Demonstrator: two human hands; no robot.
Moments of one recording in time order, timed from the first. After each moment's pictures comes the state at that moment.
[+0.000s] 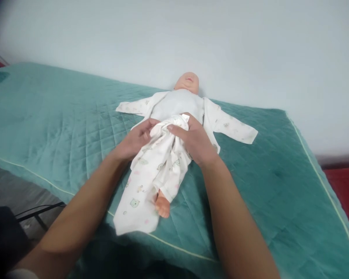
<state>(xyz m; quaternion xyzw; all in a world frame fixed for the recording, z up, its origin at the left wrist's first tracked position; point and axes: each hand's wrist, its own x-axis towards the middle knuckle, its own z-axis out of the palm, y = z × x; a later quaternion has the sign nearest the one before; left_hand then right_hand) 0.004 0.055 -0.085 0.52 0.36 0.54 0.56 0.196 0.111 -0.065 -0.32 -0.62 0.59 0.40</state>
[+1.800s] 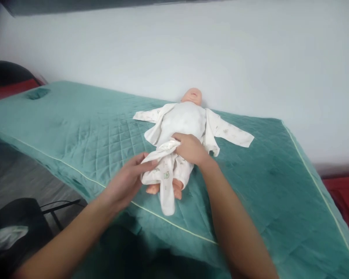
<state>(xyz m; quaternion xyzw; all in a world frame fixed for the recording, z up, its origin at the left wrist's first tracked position) 0.048 -0.070 -0.049 0.26 0.51 0.56 0.59 0.192 0.099 -0.064 -0.35 -0.87 0.30 0.21</state>
